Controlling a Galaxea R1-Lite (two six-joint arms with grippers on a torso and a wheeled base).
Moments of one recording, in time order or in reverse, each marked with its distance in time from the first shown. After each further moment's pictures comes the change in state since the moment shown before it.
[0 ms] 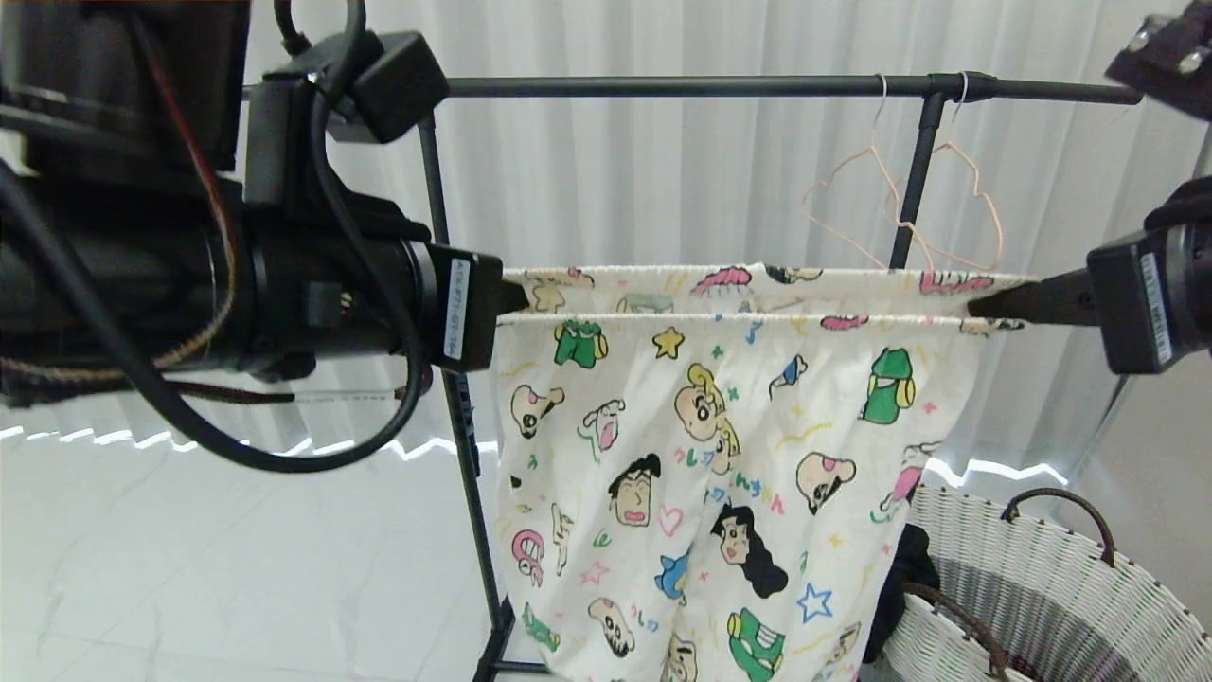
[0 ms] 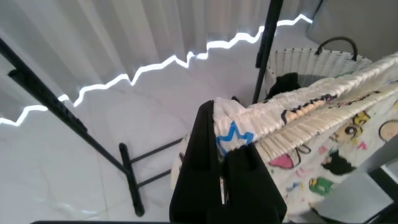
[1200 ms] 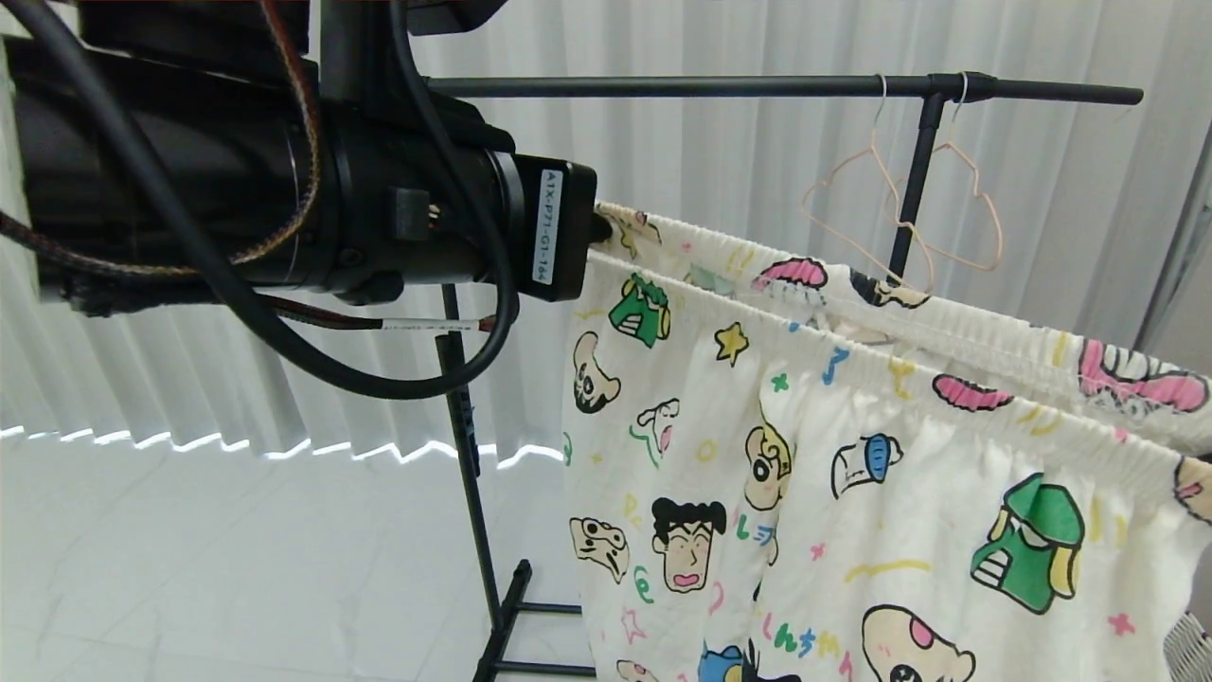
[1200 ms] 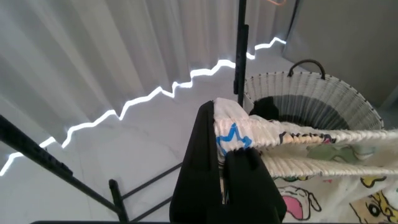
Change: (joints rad) left arm -0.103 0.085 -0.146 -0.057 0.013 0.035; right arm 0.304 -0.159 -0.047 0.322 0.155 -0.010
